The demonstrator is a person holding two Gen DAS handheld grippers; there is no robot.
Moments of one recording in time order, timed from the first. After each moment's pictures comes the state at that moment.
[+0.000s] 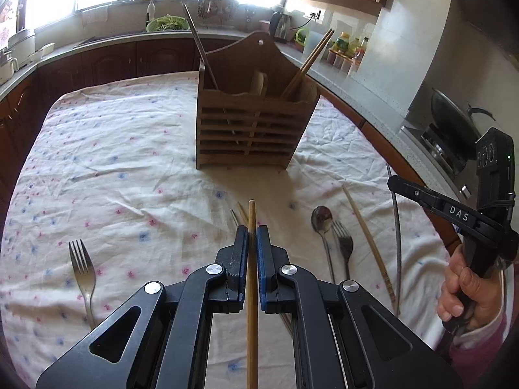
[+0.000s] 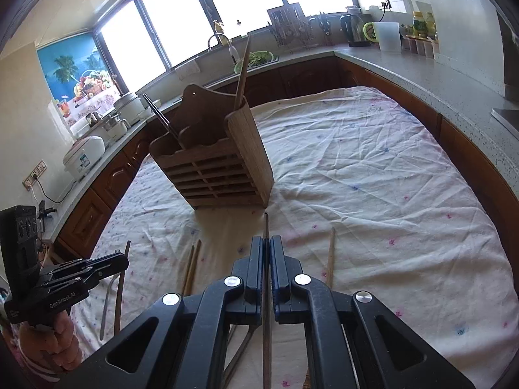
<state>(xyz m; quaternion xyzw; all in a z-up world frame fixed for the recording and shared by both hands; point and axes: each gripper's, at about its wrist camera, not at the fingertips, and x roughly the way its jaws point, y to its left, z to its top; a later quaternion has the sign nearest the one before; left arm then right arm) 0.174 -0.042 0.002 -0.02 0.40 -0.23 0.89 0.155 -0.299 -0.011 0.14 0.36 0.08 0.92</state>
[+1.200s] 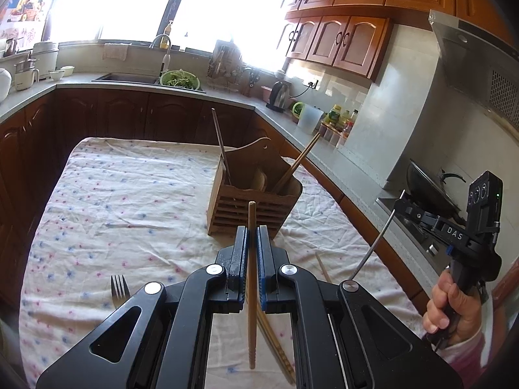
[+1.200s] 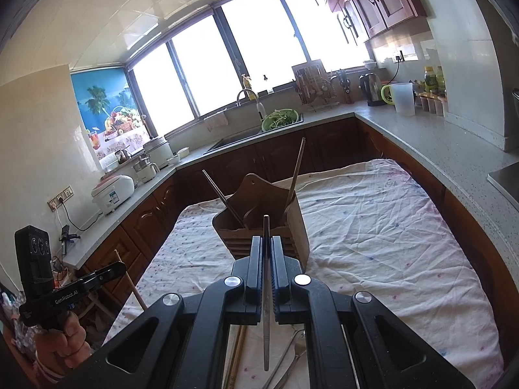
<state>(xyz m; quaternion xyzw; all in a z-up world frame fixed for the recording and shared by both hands) 0.139 0.021 0.082 -0.10 0.29 -0.23 0.92 0.121 -0.287 0.081 0.15 0.24 0.11 0.95</state>
